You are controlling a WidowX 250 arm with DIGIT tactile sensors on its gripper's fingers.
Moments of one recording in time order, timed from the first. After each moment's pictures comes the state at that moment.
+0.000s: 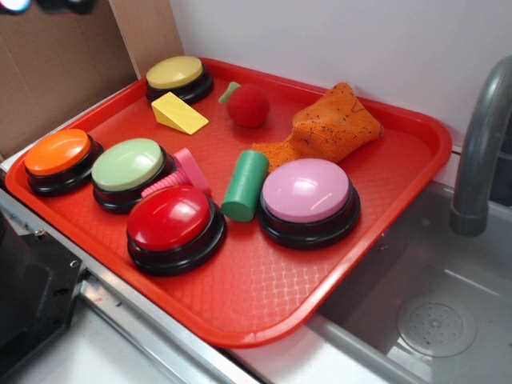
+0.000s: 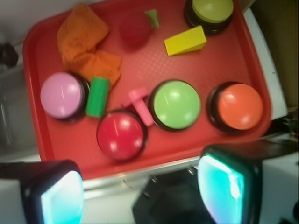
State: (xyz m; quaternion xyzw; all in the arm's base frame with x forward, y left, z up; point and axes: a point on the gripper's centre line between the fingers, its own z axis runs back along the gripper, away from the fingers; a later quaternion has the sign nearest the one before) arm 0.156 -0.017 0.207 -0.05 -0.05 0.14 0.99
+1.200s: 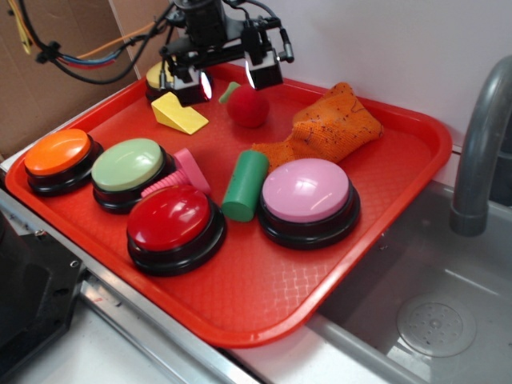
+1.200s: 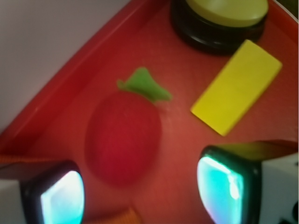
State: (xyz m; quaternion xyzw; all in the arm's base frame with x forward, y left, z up) arm 0.304 0.013 0.061 0.00 -0.15 0.43 0.89
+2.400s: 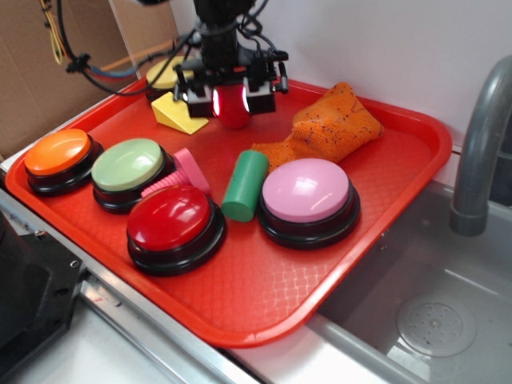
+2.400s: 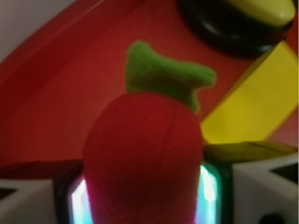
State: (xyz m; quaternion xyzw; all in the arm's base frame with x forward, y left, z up) arm 0.308 0.024 0.057 0.05 -0.07 0.33 0.94
